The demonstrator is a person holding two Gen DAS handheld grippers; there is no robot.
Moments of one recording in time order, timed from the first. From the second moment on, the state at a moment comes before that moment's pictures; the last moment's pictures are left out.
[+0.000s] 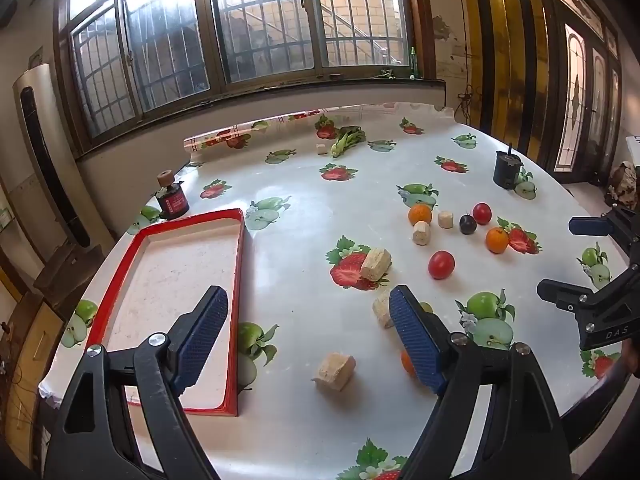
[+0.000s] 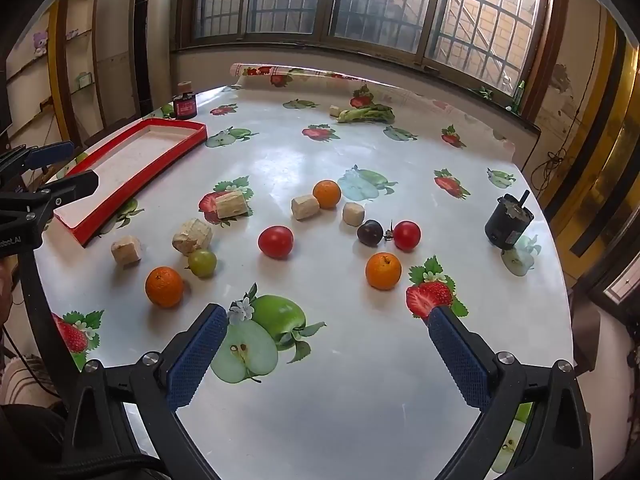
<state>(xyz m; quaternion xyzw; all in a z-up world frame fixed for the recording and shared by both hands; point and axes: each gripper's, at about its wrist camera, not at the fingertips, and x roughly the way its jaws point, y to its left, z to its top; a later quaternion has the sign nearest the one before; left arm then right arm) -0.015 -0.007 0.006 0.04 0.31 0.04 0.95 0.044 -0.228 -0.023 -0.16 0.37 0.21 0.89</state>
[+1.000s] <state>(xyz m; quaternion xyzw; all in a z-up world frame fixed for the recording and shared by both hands) -0.007 -0.016 -0.012 0.02 0.36 0.00 0.93 0.026 -0.240 -0.010 -0.14 0.28 0.24 0.92</state>
